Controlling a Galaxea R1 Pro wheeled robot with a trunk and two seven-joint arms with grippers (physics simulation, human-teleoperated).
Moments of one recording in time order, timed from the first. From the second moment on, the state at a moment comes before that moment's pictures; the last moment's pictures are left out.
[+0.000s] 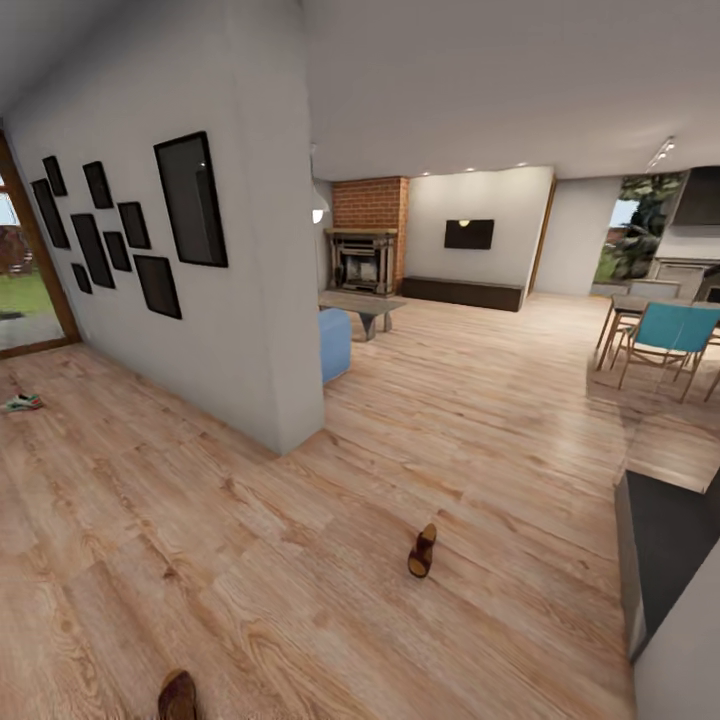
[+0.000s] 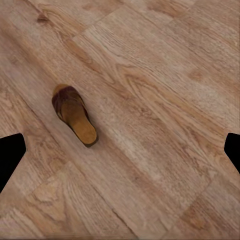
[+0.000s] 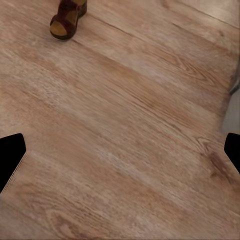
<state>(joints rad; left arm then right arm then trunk) -0.22 0.06 0.21 -0.19 0.00 -0.48 -0.01 -0.05 -0.12 -0.11 -0.55 0.00 -0.29 0.00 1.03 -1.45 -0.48</state>
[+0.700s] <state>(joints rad) -0.22 0.06 0.22 -0.19 0.00 -0.48 -0.01 -0.05 -0.12 -0.11 -0.55 0.00 -0.29 0.00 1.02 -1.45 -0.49</state>
